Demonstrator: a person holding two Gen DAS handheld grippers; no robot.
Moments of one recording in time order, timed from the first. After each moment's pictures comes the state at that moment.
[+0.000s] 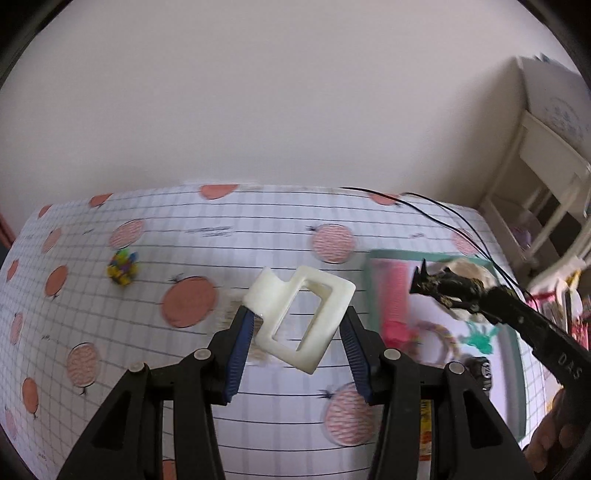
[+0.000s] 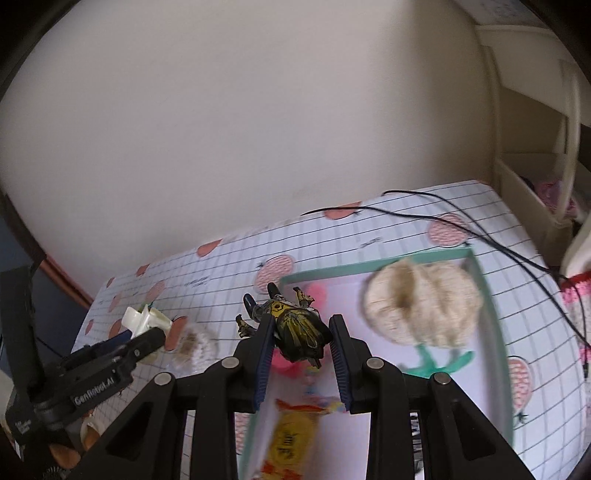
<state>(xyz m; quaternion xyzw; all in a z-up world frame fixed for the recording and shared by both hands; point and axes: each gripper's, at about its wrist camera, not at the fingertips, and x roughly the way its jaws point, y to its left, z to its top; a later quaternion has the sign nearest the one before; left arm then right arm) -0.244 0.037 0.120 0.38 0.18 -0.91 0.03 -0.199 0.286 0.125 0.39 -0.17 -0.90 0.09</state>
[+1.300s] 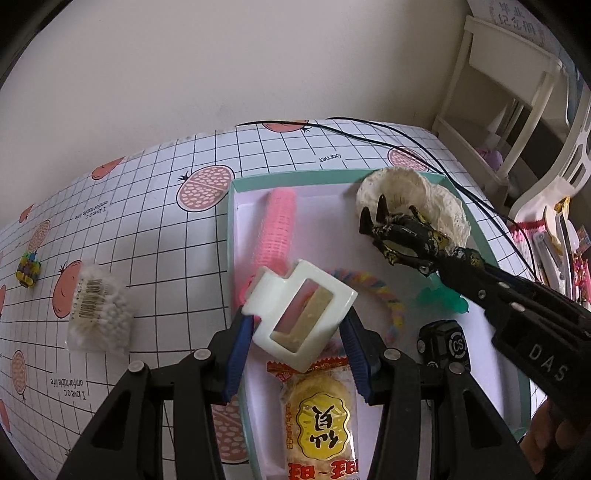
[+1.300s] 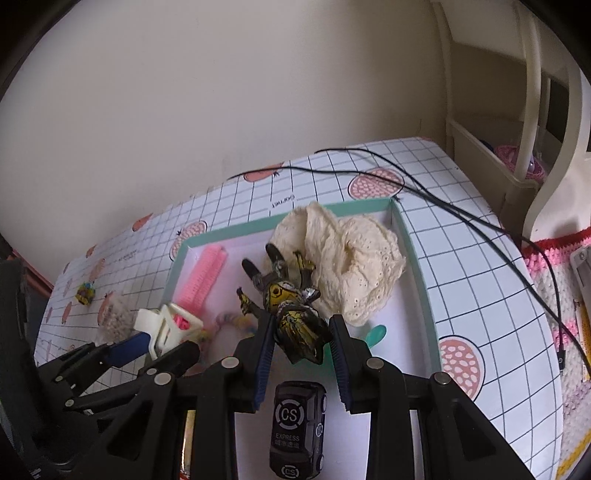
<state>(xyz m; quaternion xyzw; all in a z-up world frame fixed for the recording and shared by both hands) -0.281 0.156 0.079 0.45 0.13 -0.88 -0.06 -0.205 0.332 0.063 0.45 -0.13 -0.88 0.04</state>
